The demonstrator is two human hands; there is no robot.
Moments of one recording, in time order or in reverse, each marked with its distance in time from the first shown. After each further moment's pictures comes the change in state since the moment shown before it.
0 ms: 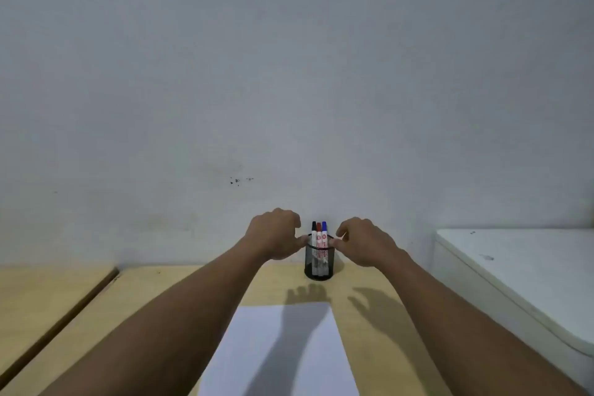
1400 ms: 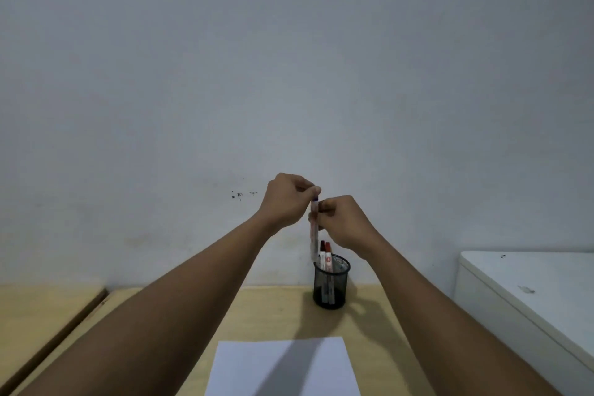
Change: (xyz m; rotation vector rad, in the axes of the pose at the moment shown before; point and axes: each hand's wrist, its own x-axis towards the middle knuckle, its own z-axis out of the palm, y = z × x) left_hand 0.070 -0.013 -0.046 -0.826 0.277 -0.110; right_hand 0.065 -0.065 -0.018 0.614 0.091 -0.106
